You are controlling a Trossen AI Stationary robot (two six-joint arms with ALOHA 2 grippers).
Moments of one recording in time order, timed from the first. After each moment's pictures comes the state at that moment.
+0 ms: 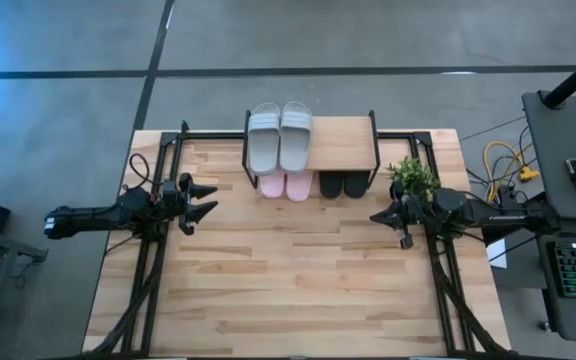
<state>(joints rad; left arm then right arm) 0.03 0.03 0.00 0.15 -0.19 -0.28 -0.02 0.14 0.04 0.04 -0.10 -0.03</state>
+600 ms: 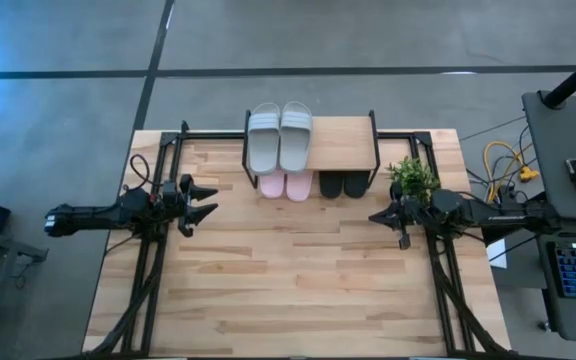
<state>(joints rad) 0.00 0.03 0.00 0.15 -0.19 -0.28 -0.02 0.14 0.03 0.00 -0.08 -0.04</state>
